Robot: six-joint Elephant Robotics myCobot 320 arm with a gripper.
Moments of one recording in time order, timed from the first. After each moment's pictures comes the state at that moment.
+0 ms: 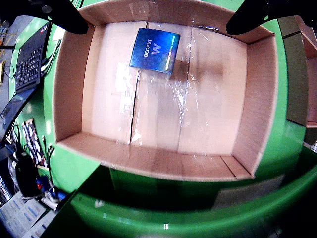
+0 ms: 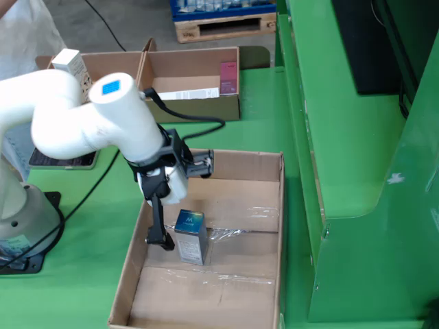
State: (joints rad) arm 0.13 -0.41 -0.96 0.04 1.54 0.13
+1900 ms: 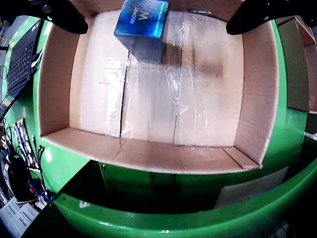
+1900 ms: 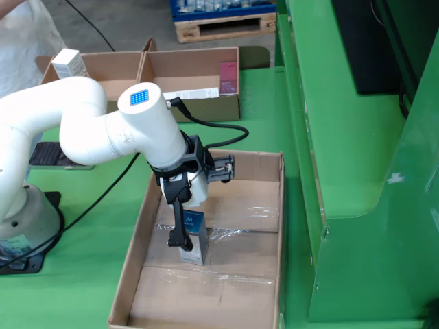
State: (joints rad) arm 0.11 -0.70 -0.64 -0.01 1.58 0.15
